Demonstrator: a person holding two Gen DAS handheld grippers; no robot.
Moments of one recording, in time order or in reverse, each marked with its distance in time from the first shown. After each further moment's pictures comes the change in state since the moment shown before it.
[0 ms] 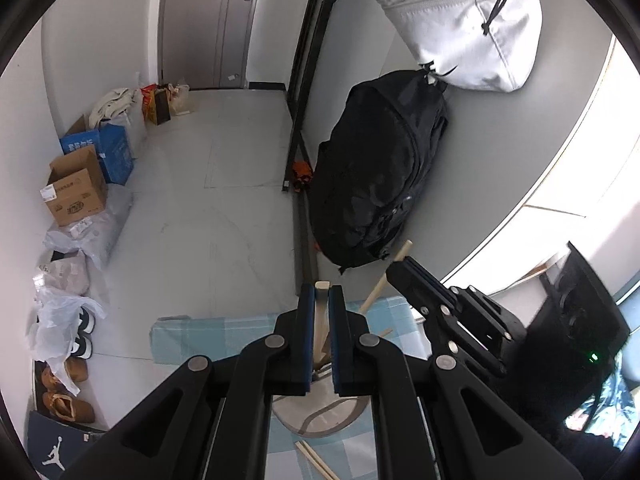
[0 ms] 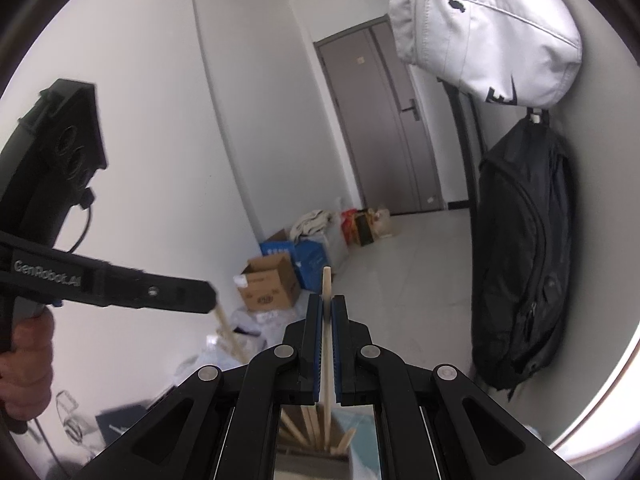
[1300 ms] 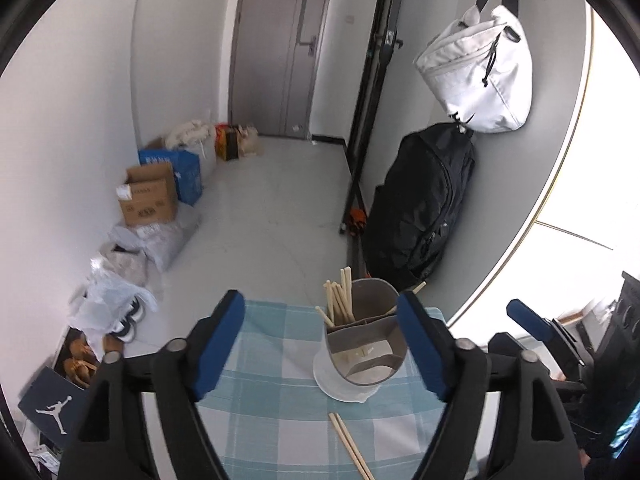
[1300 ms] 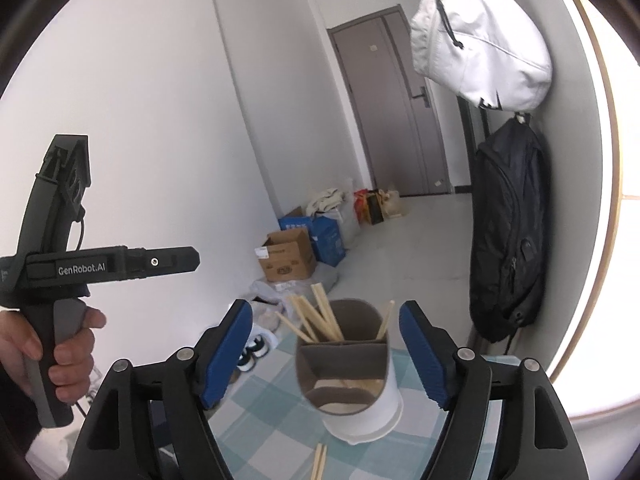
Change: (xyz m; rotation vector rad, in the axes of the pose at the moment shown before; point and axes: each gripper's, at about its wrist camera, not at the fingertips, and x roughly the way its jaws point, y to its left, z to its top) left arm -0.078 -0.002 -0.082 -0.095 -0.268 0.203; right arm -0.111 0.041 -0.024 -0.011 0.052 0.031
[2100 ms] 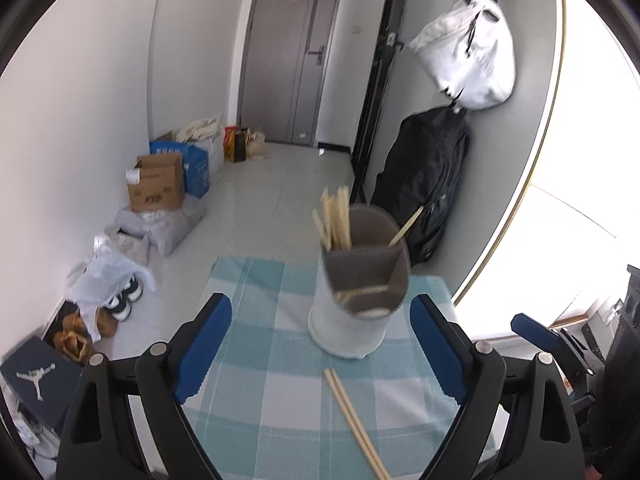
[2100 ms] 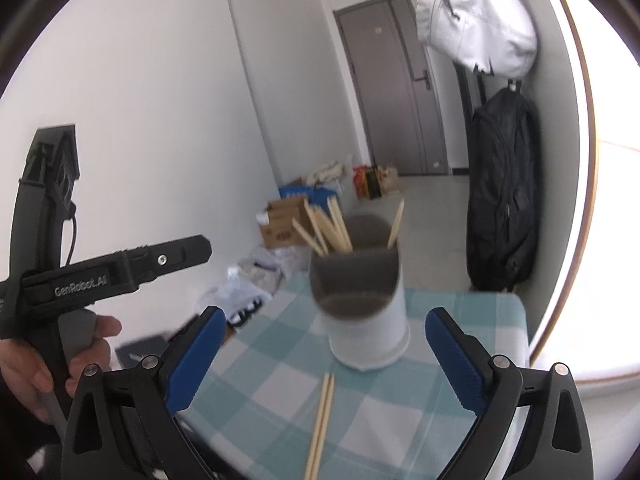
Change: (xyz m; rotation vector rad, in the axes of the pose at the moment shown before) left arm 0.004 0.002 -0.101 -0.034 -0.038 0.011; right arm -0.019 0.017 -0.089 -0.032 0.113 -0.023
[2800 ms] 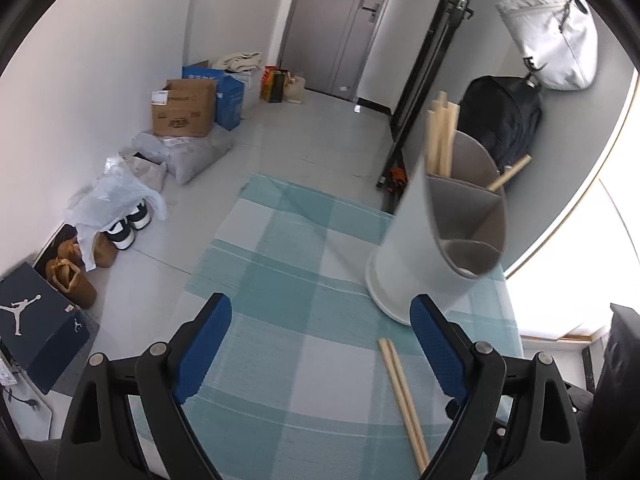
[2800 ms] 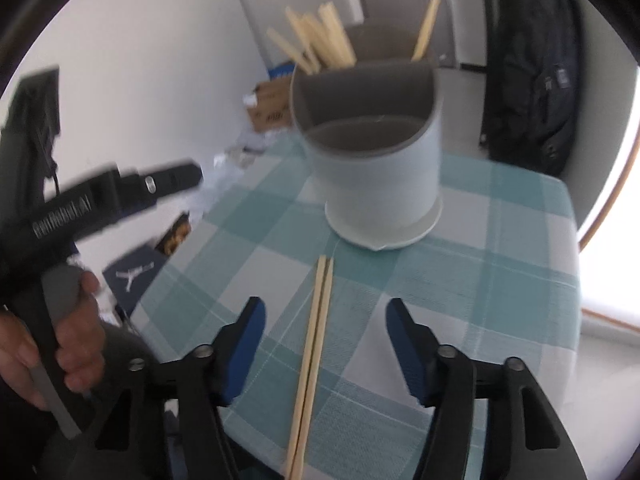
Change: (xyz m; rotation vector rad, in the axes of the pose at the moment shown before) left arm 0.060 0.055 -0.029 -0.162 0.151 0.063; right arm 0.106 0.001 -0.060 0.003 0.439 0.004
